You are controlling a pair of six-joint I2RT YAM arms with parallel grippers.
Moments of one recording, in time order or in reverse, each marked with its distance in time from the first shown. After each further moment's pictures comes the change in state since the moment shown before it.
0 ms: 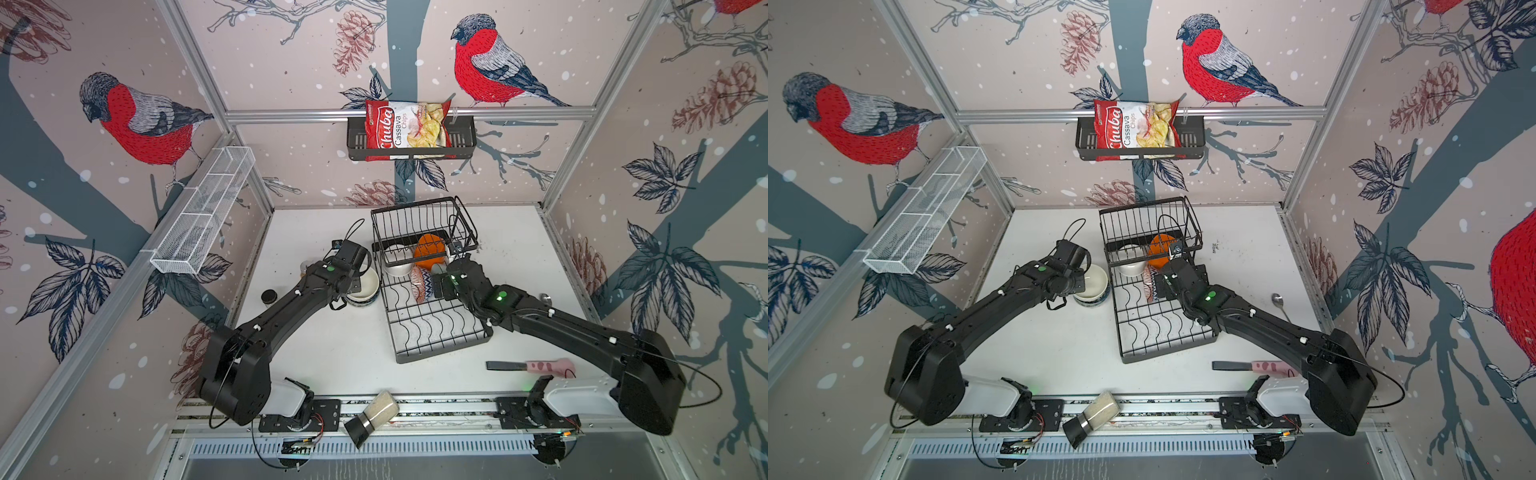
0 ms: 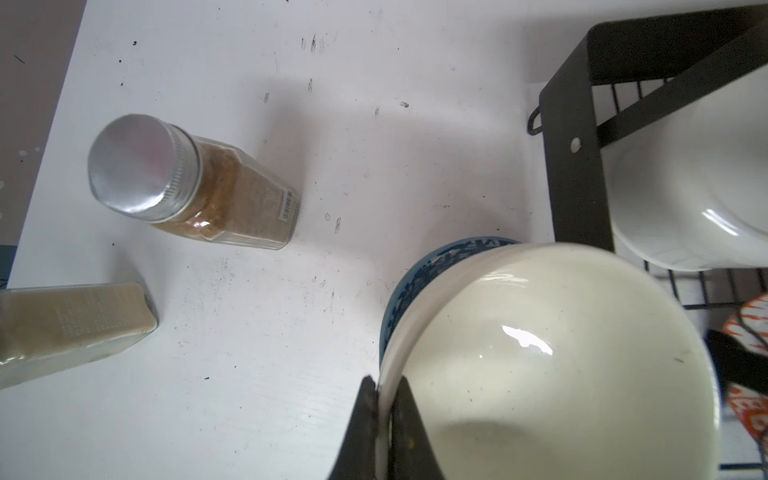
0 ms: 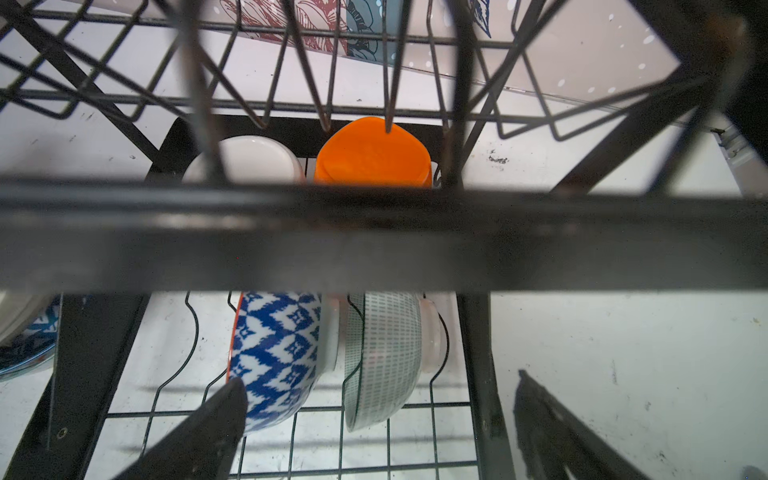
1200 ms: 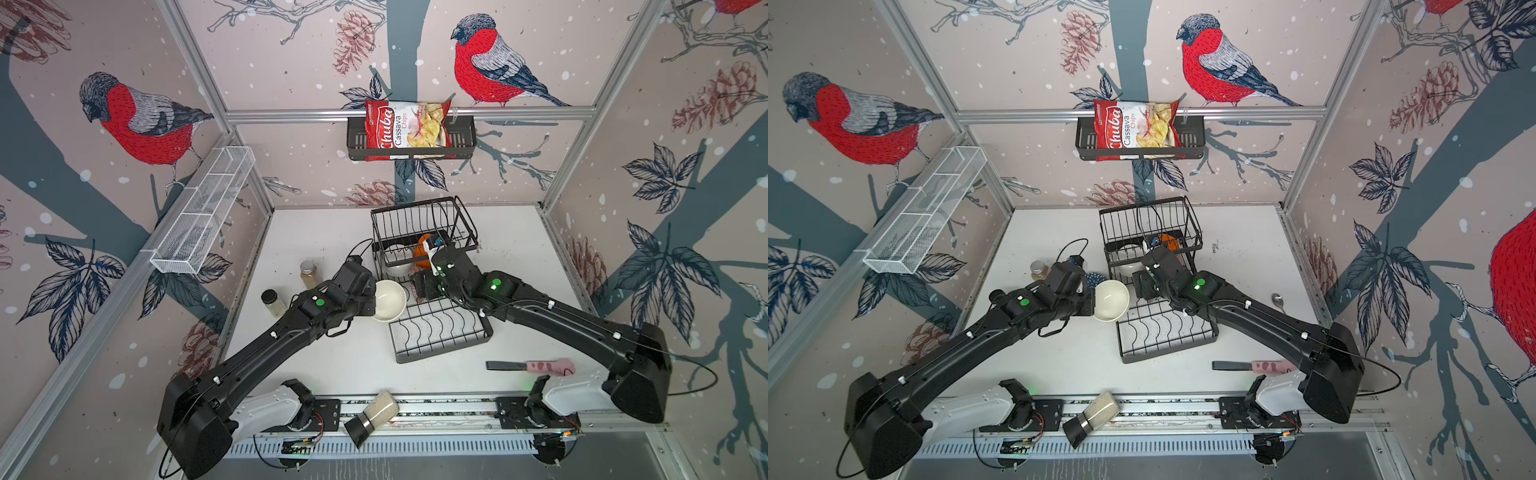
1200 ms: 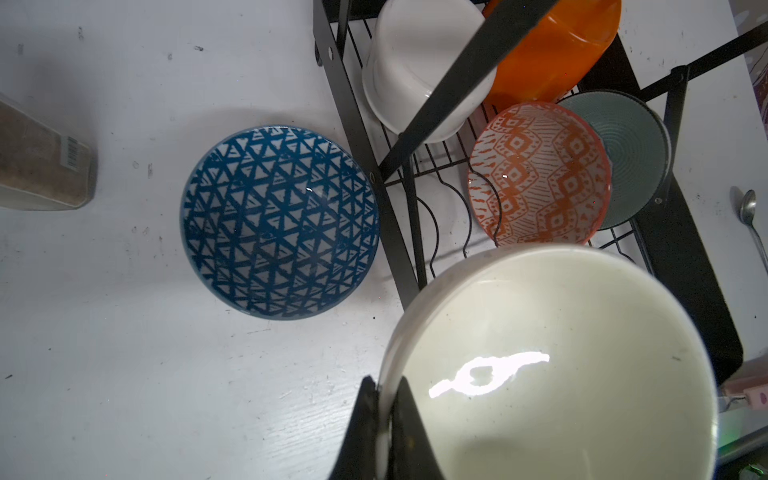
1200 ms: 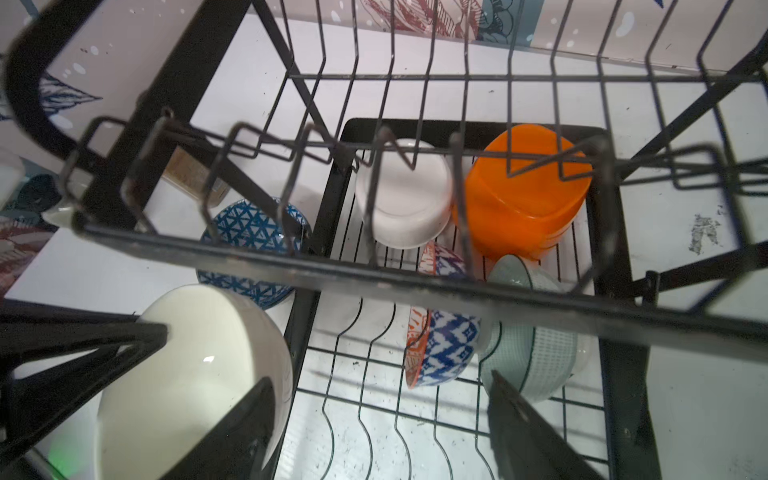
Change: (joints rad) left arm -0.212 -0.263 -0.139 0.048 0.238 -0.052; right arm 0.120 0.067 0.277 -0.235 -0.220 0.105
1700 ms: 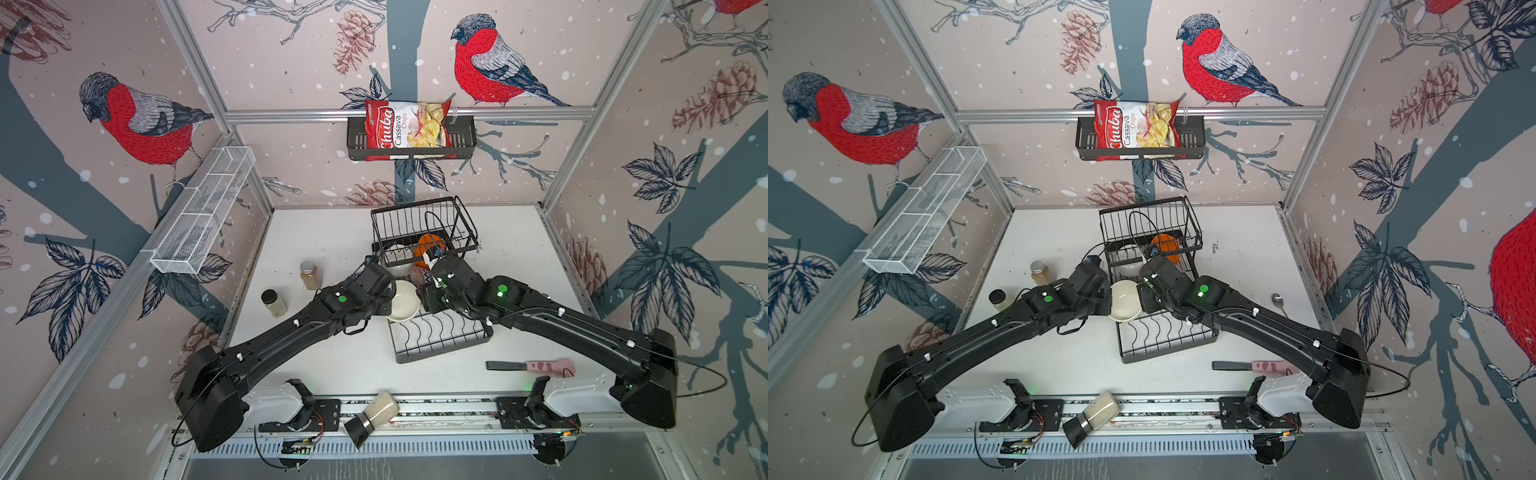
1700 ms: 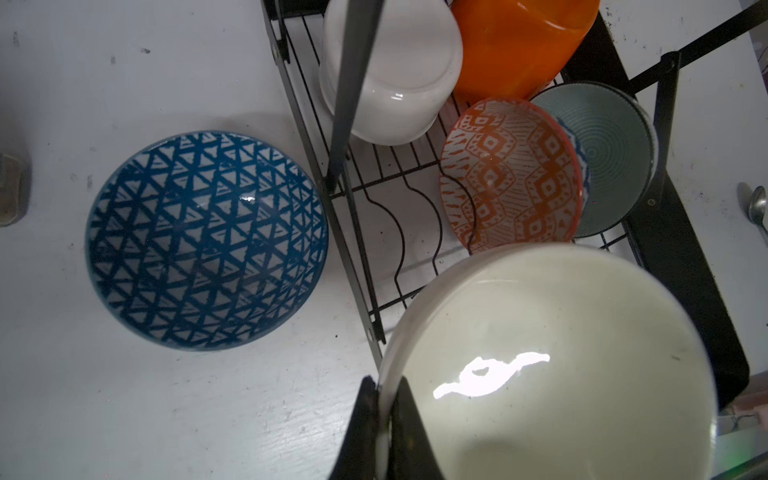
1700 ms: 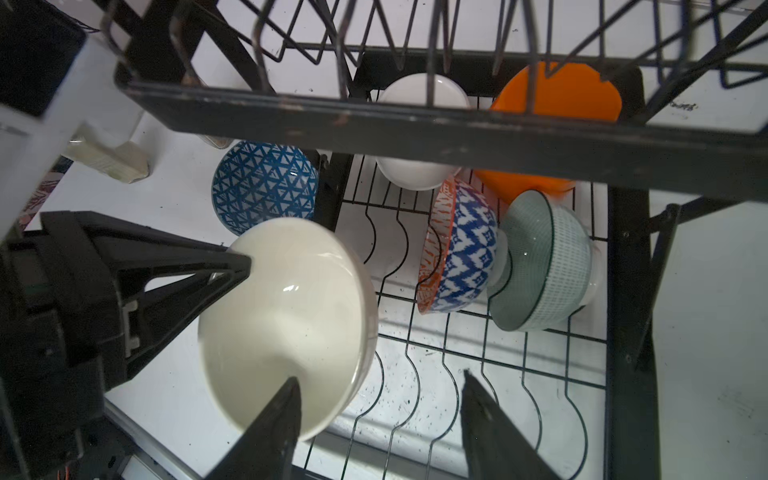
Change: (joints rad) left arm -0.127 0.146 0.066 0.058 -0.089 -0.069; right arm 0.056 -0.041 0.019 -0.159 -0.018 0.056
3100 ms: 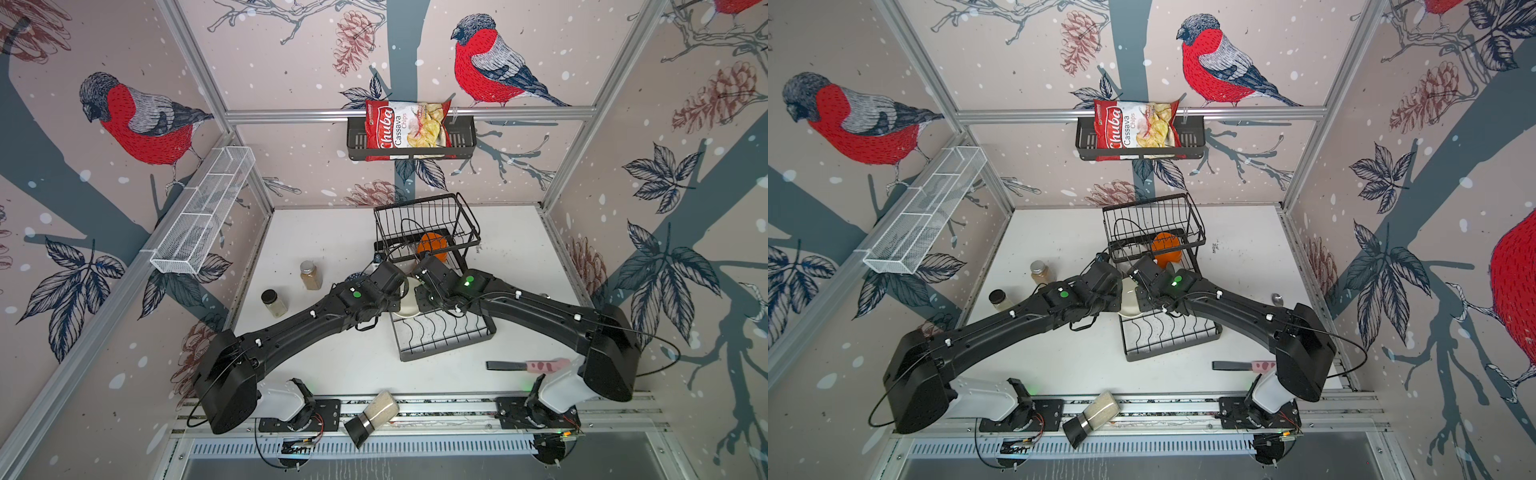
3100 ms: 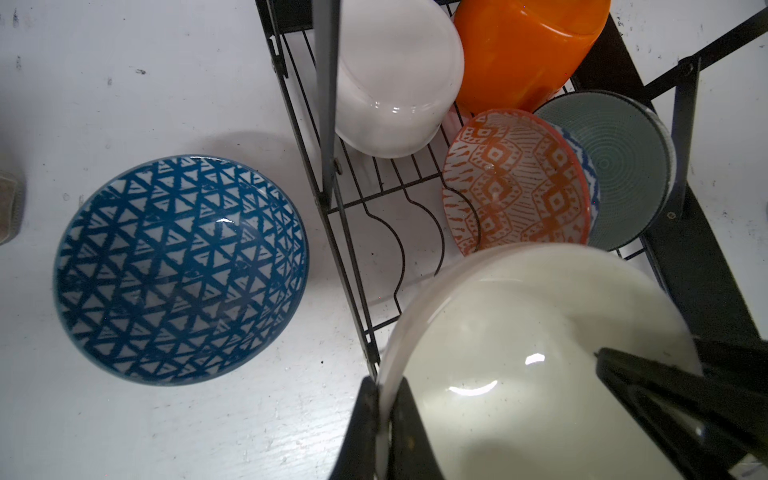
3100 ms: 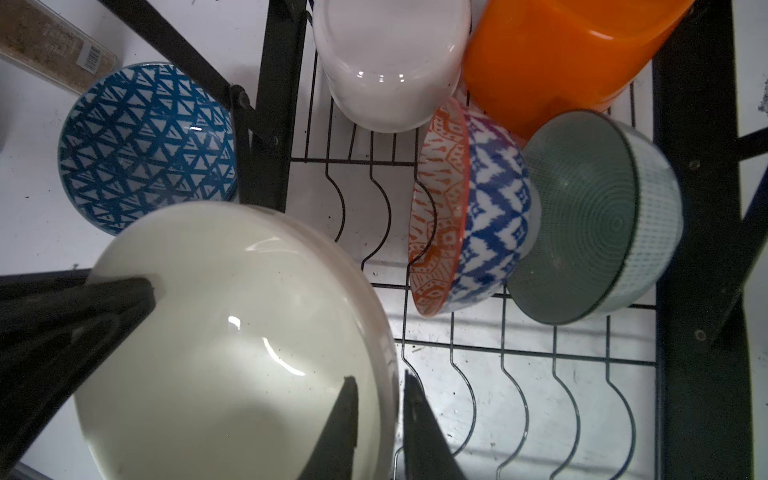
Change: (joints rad) left arm -0.034 0.088 0.050 0.023 -0.061 -0.024; right arm -0.046 0.214 0.028 -0.009 -0.003 0.080
